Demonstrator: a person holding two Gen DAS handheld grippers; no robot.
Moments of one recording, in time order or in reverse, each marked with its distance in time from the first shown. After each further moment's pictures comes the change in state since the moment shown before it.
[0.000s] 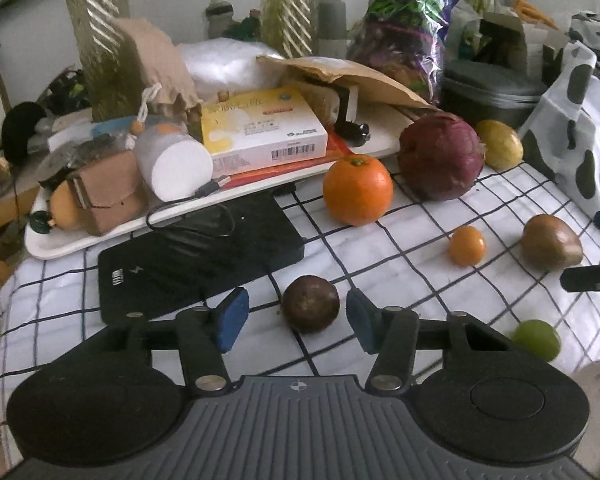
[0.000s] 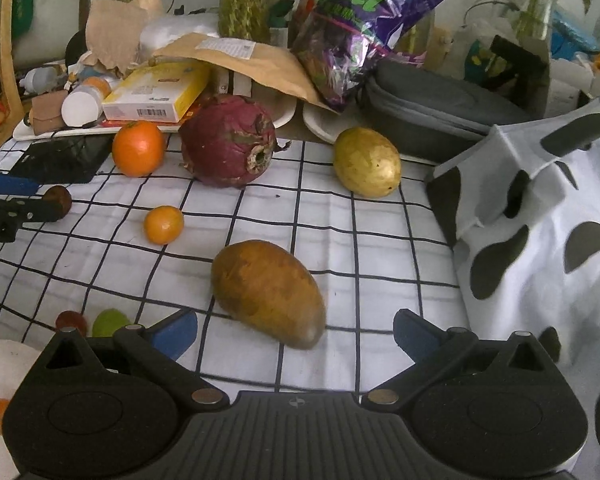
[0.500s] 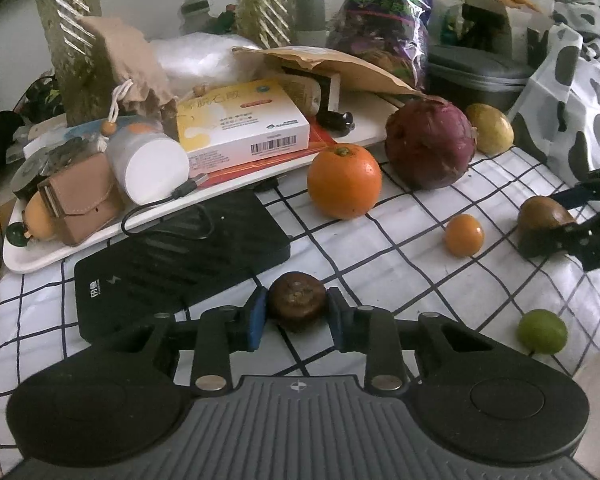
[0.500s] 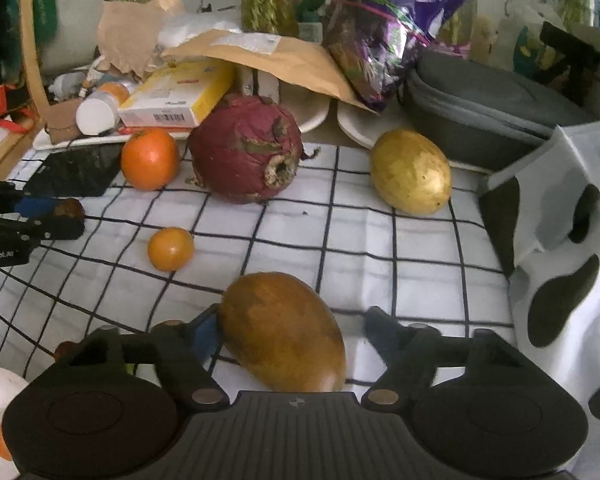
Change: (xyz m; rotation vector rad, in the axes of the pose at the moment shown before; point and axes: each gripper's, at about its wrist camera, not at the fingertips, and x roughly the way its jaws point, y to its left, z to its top) left arm 0.013 -0.002 0.001 0.056 0.016 -0.035; right arm 0.033 -0.011 0.018 -0.007 -0.007 0.155
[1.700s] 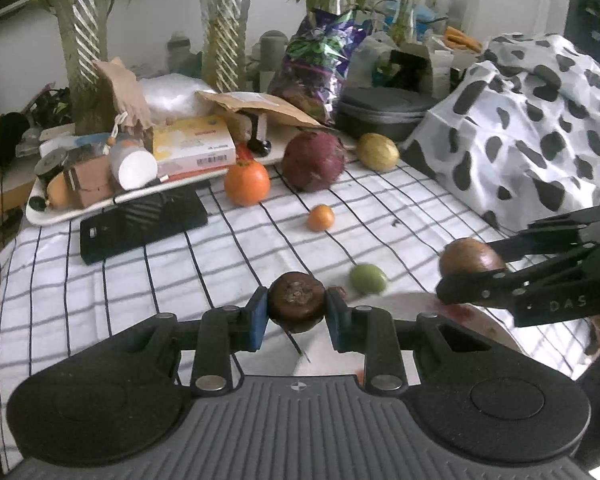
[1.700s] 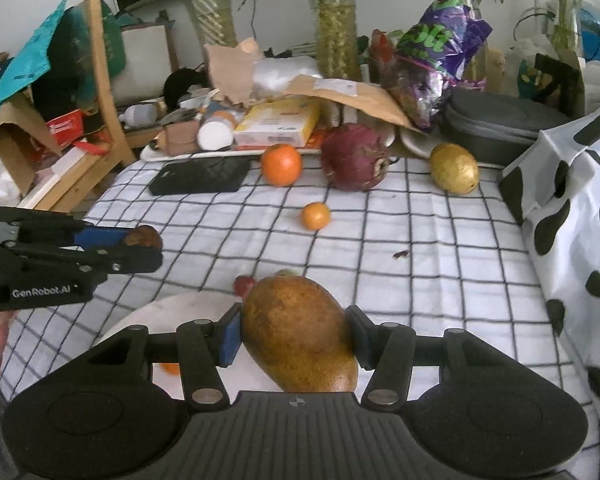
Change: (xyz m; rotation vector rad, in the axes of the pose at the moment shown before) left arm -0.121 -0.066 -0.048 -0.056 -0.098 -0.092; right arm -0.116 0.068 -0.066 0.022 -0.107 0.122
